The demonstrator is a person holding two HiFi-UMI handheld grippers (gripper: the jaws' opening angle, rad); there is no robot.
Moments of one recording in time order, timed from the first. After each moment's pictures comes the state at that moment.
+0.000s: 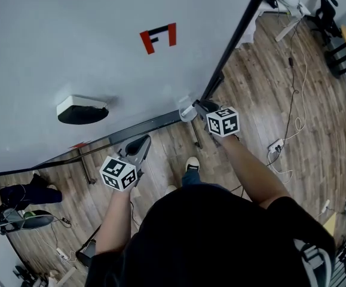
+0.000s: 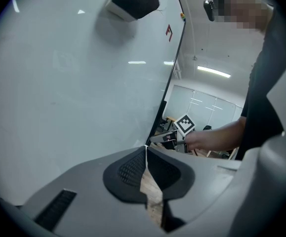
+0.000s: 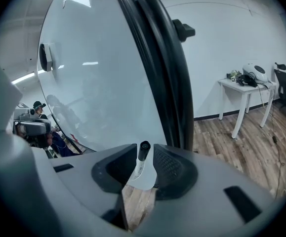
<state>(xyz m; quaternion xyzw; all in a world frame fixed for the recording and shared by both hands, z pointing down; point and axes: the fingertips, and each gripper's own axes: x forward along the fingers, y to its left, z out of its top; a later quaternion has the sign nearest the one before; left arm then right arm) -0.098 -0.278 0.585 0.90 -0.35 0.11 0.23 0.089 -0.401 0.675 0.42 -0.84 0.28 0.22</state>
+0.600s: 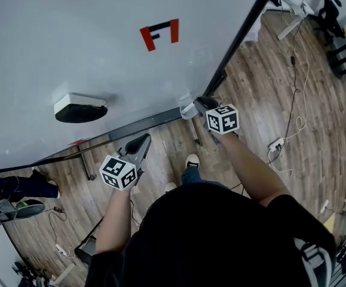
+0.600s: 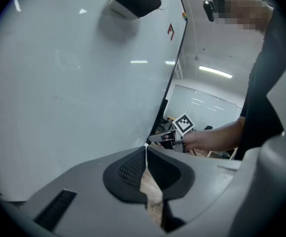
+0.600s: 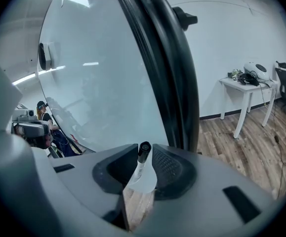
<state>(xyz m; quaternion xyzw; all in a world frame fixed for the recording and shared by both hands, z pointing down) -0.099 -0.276 0.590 0.90 -0.36 0.11 0.23 0.082 -0.407 0.681 0.42 -0.84 0.28 0.21</state>
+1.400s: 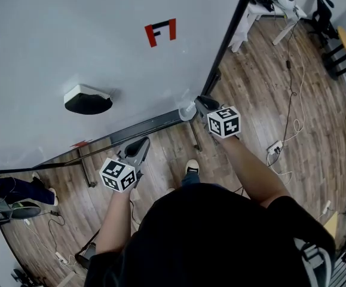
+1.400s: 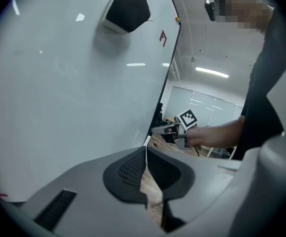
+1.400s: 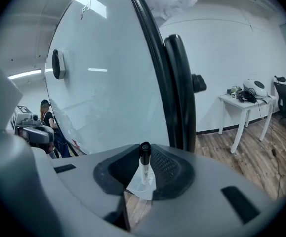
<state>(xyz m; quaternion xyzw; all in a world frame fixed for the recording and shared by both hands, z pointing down) -0.104 -0.256 0.576 0.90 -0.36 0.10 0.22 0.085 -0.395 0.622 0.44 -0.86 0.22 0.18</state>
